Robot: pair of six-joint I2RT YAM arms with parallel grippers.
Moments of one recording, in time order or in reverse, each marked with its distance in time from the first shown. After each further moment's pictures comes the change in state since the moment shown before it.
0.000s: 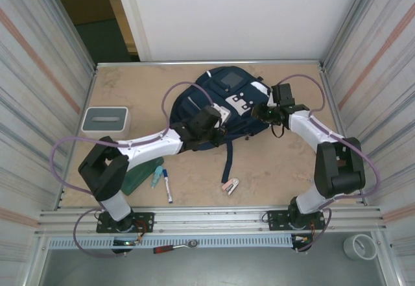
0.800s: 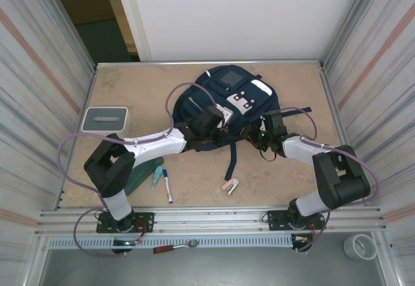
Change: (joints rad) left arm -0.006 0.039 0.004 0.024 0.025 -0.019; right arm 0.125 -0.057 -0.384 0.385 -0.127 0.451
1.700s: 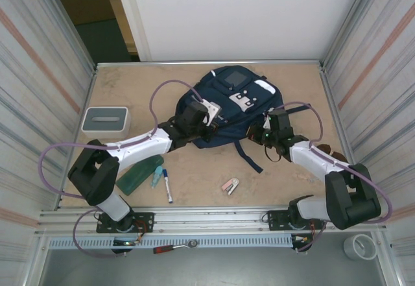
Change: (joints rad) left arm 0.097 -0.129 -0.092 0.019 0.026 0.077; right arm 0.005 -0.166 -0.013 -0.076 0.043 -0.192
